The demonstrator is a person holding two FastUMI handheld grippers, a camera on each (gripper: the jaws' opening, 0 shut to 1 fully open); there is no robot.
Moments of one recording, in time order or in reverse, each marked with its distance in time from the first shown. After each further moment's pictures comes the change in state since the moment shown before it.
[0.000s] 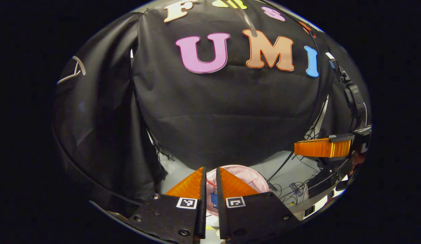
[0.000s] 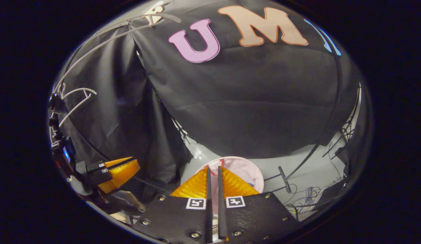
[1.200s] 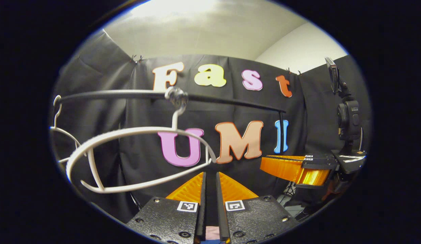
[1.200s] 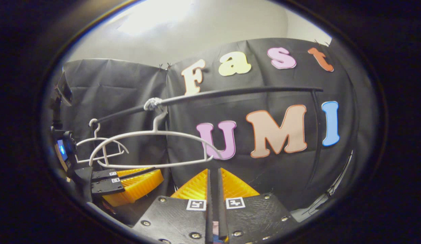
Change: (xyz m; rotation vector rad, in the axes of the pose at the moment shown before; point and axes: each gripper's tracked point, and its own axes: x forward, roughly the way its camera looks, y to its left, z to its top) left arm -0.146 -0.071 0.261 0.015 -0.680 -0.152; right arm -0.213 0.078 0.225 -0.200 -0.716 0.026
